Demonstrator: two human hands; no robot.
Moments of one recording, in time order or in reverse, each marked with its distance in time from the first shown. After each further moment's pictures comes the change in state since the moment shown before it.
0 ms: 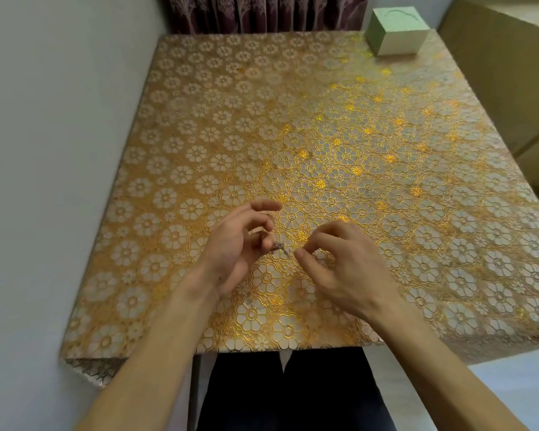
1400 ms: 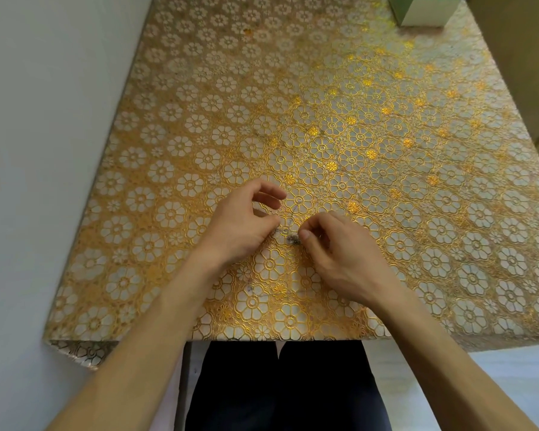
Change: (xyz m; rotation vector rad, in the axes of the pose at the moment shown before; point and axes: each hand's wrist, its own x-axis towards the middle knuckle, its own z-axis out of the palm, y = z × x) left_hand 0.024 -0.016 -0.021 0.811 0.120 0.185; right_hand 0.015 0.001 0.014 0.055 -0.180 0.040
